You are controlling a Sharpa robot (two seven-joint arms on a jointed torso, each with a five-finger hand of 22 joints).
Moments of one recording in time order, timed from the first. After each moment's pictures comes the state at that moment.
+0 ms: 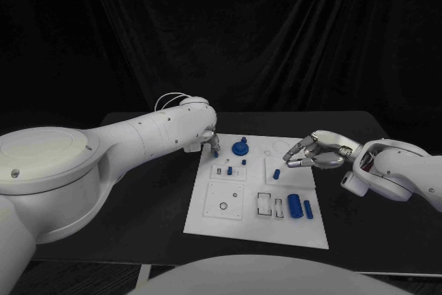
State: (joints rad) left arm 1.25 -0.21 -0.21 0.71 -0.99 0.29 -0.58; left_hand 1.32 0.00 0.15 0.14 0.29 1.06 0.07 0.11 0.38 1.47 -0.01 1.57 1.31 1.47 -0.07 1.57 1.31 0.01 1.47 0.04 1.48 1.31; right arm 1.18 -0.99 -0.21 1.49 -0.89 -0.06 0.30; right_hand 1.36 0.11 -0.27 0.24 0.12 0.95 0.09 0.14 0.17 1.45 0.00 1.41 1.51 1.47 -0.07 1.39 1.25 0.02 1.47 0.03 1.46 1.31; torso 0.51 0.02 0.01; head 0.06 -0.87
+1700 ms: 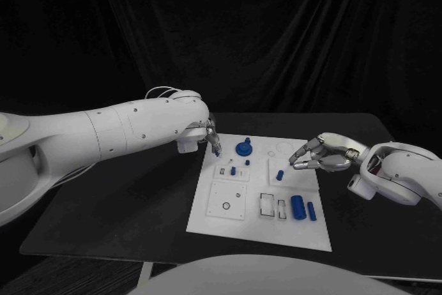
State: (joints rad) left arm 1.34 -0.47 -0.21 1.18 -0.91 0.15 -0.70; left_hand 1.34 0.00 0.23 0.05 0.33 1.08 0.07 0.13 0.39 1.47 -0.01 1.57 1.31 1.47 -0.07 1.57 1.31 0.02 1.47 0.04 1.43 1.31; right arm 1.18 -1.00 -0.21 1.49 -0.89 -0.04 0.29; right_hand 1.36 0.11 -0.27 0.24 0.12 0.95 0.09 0.14 0.17 1.45 0.00 1.40 1.51 1.47 -0.07 1.39 1.26 0.02 1.47 0.03 1.46 1.31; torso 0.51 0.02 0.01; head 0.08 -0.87
